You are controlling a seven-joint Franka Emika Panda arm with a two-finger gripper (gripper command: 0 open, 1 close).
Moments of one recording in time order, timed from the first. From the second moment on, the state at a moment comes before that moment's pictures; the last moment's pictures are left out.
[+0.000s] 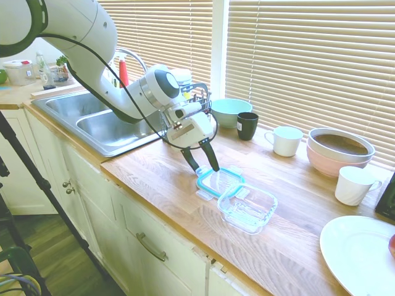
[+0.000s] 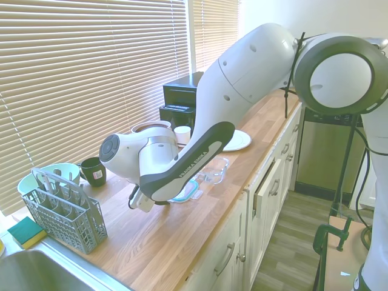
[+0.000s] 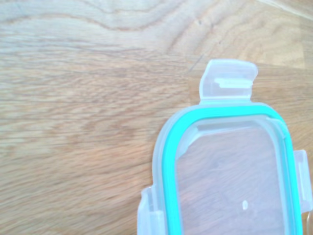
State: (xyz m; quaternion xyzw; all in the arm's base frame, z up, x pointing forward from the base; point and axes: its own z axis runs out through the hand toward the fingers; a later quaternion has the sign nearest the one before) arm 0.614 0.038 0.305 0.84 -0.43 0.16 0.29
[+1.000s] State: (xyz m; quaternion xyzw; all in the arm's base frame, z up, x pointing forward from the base) arm 0.617 0.042 0.293 0.85 -0.41 0.15 0.31
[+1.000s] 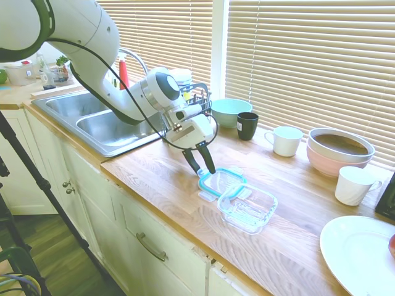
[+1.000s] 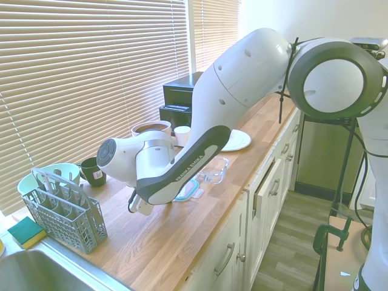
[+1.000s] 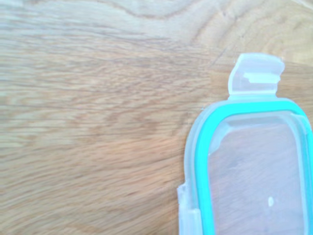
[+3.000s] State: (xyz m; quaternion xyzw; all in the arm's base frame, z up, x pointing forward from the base) arm 0.579 0.062 0.398 0.86 -0.43 0.15 0.22
